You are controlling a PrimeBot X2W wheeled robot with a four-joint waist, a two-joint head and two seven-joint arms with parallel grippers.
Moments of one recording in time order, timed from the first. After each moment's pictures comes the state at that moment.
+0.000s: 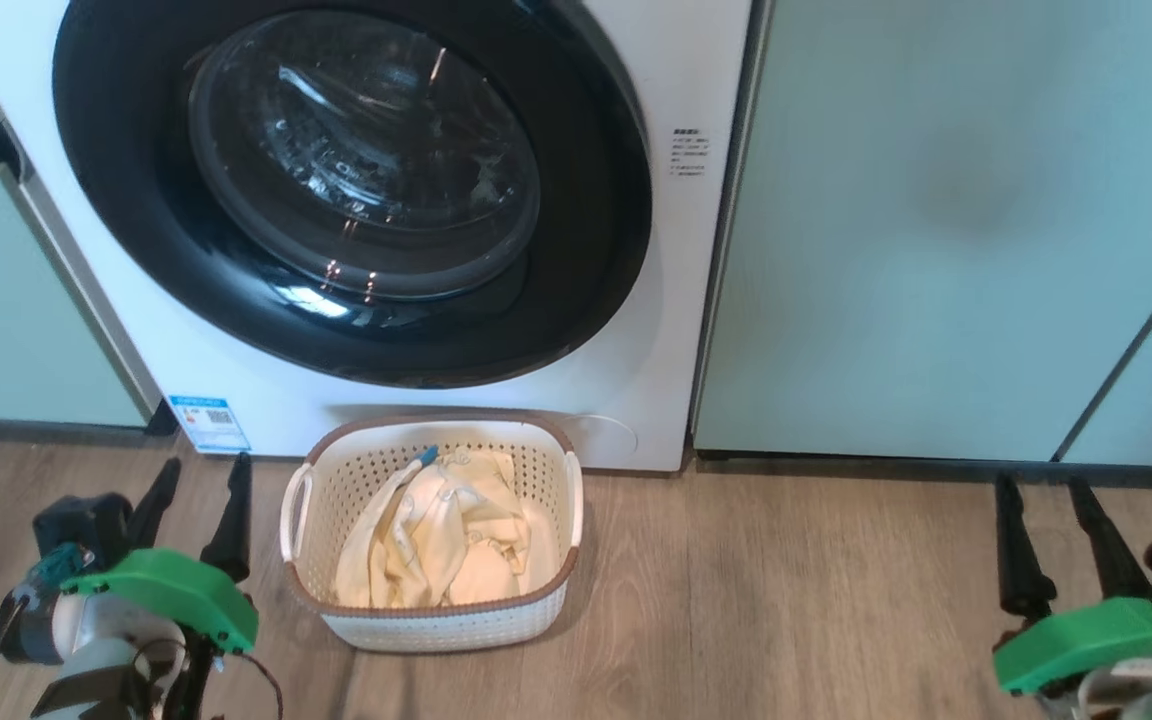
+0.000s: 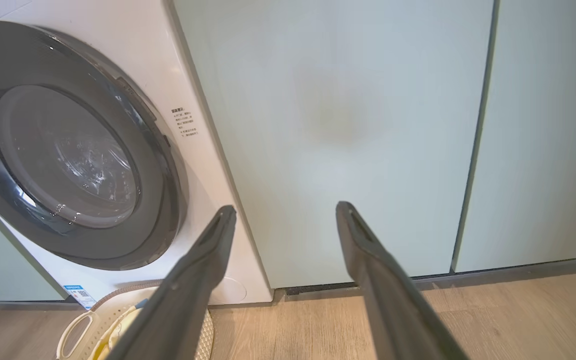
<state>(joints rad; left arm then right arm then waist) -0.16 0.26 0.00 0.49 -0.41 -0.13 -0.26 -0.11 -0.05 0.01 0.38 0.25 0.13 -0.26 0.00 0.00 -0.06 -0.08</state>
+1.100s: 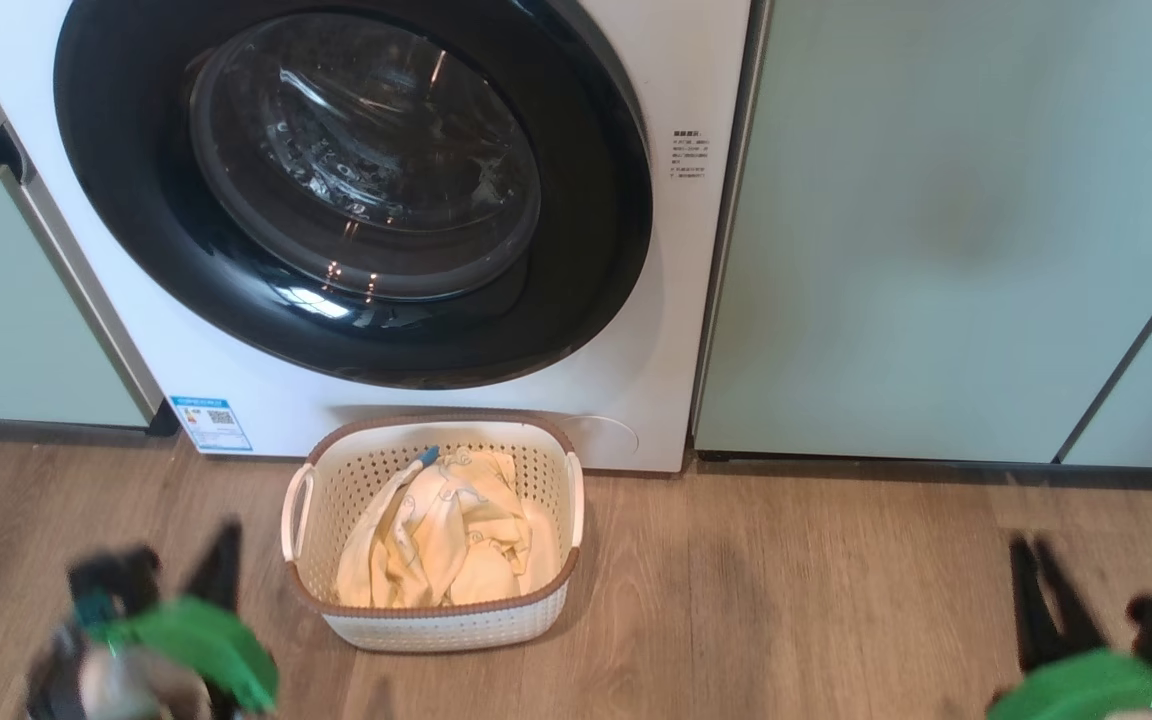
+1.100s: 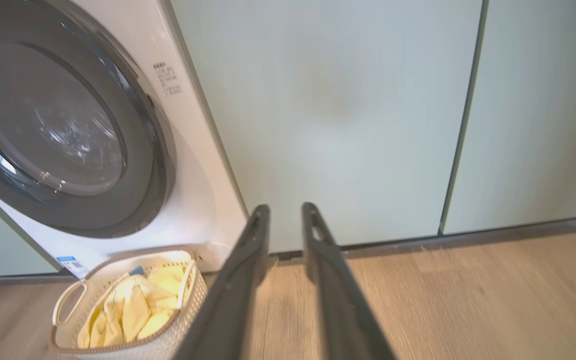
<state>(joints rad) -0.13 0.23 -0.01 0.57 -0.41 -0.13 -0.26 -0.04 -0.05 0.00 0.42 0.24 0.13 -0.25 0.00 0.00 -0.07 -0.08</state>
